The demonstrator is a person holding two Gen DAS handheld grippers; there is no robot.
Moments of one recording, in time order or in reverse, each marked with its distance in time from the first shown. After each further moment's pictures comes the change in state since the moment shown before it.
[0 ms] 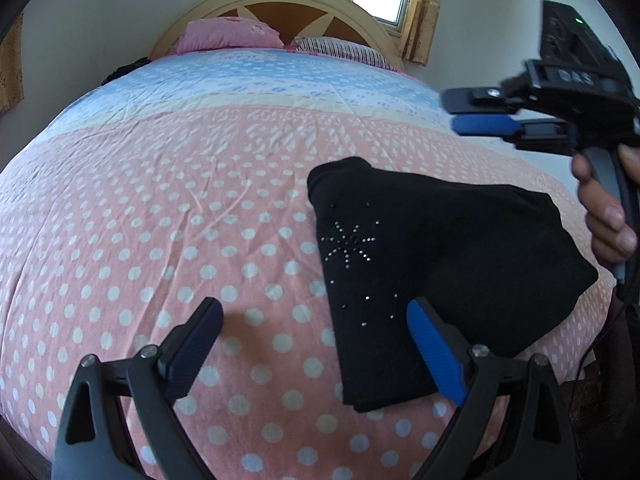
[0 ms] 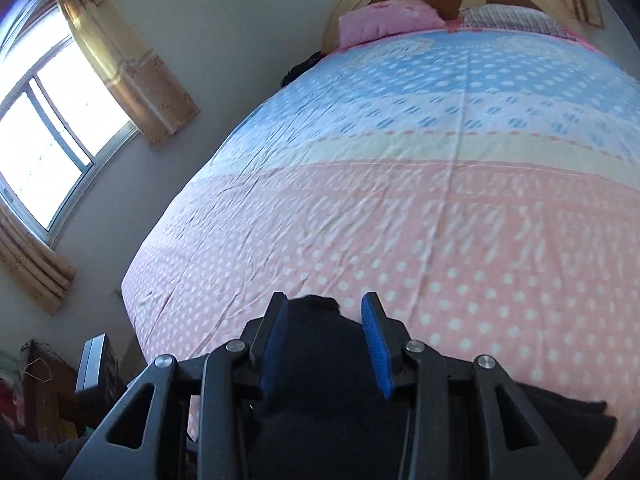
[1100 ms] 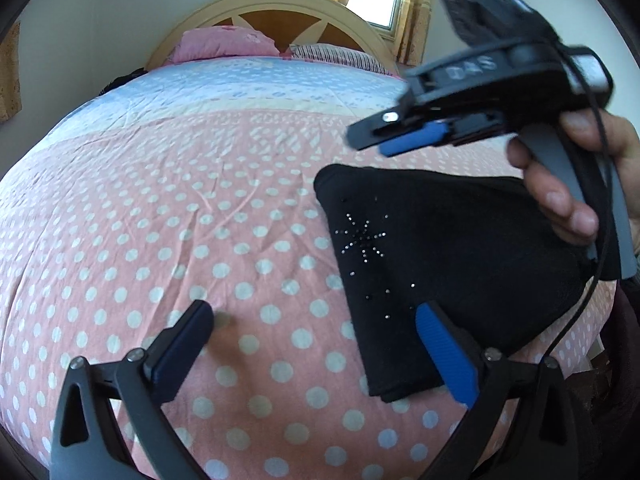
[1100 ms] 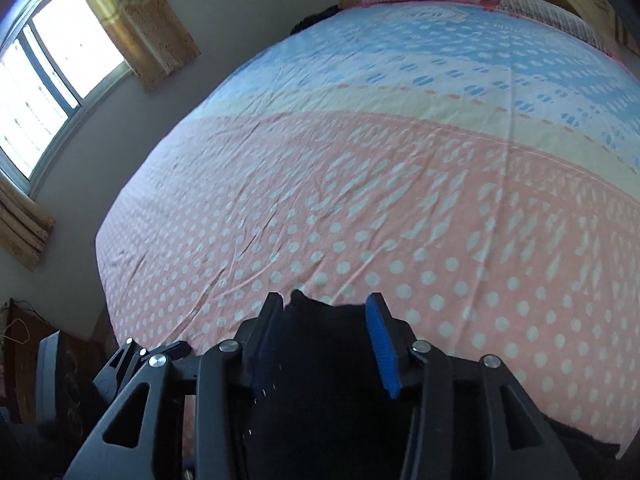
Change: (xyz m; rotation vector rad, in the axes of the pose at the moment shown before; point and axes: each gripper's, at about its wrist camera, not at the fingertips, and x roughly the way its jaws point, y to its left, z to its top) left arm 0.001 0.005 -0.008 0.019 -0.023 -0.001; right arm 0.047 0.013 -0.001 -0.091 0.129 -0.073
